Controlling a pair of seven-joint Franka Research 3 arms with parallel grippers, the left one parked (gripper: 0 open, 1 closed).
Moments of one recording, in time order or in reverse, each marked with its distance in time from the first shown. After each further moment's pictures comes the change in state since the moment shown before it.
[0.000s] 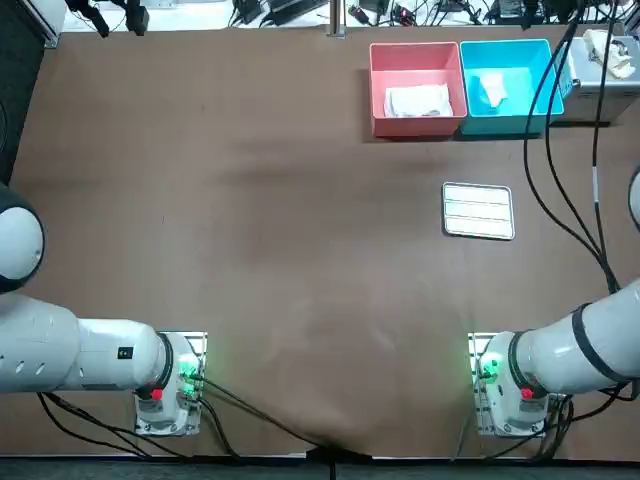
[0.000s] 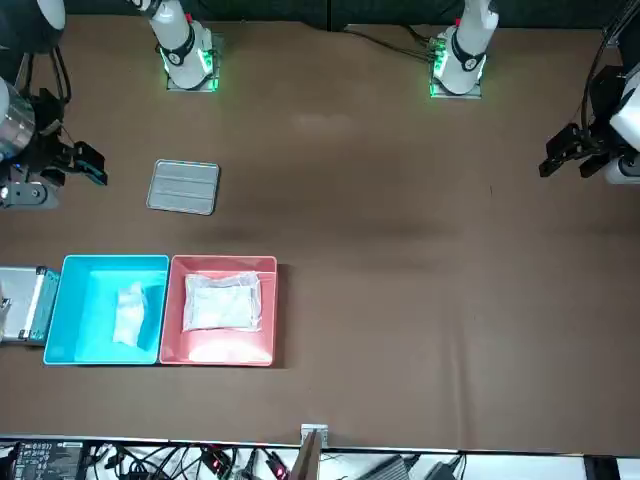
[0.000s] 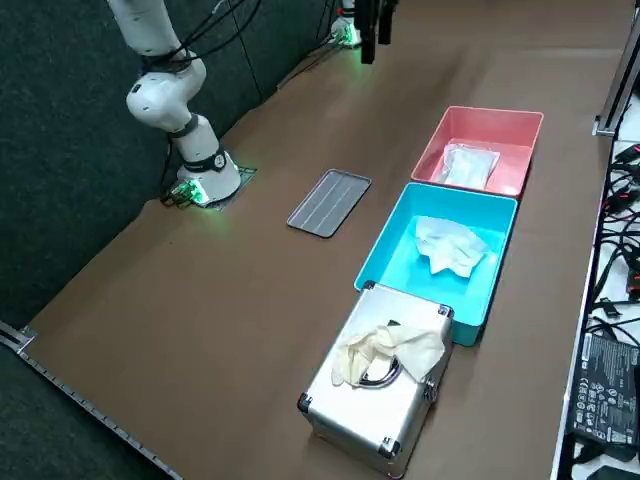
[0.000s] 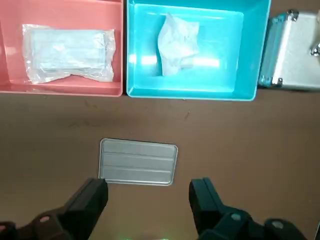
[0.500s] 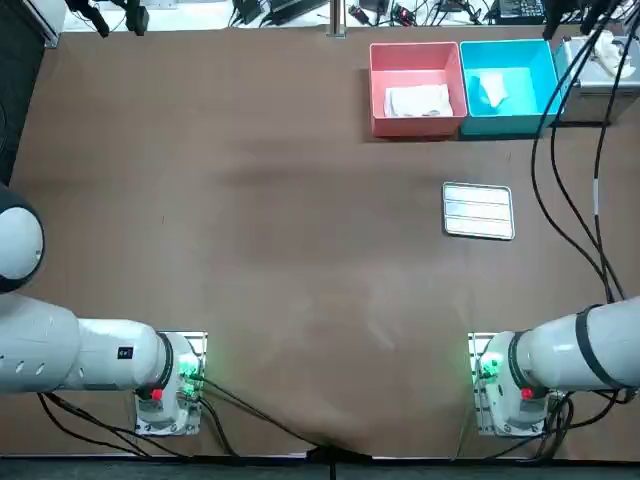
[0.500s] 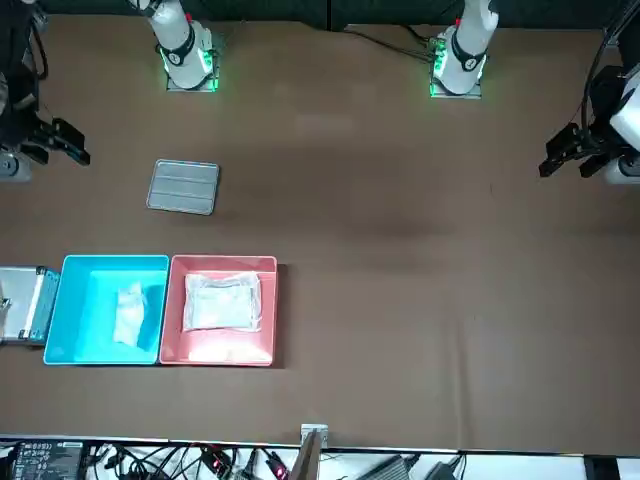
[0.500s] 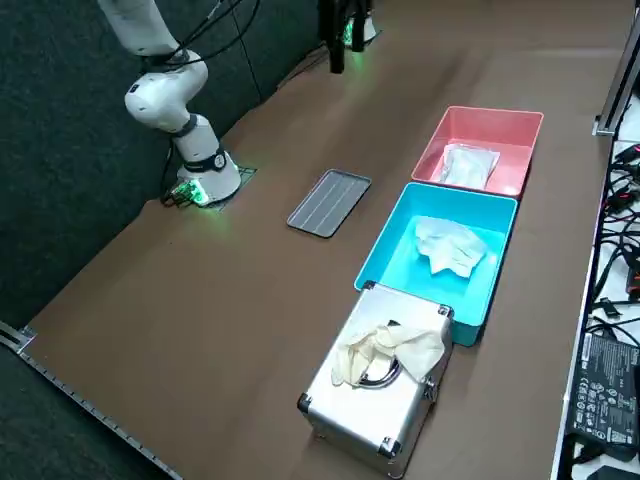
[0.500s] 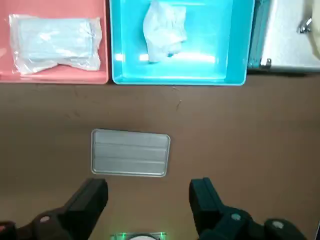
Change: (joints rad) arm -0.072 -0.123 0.000 -0.149 0.008 0.035 -0.037
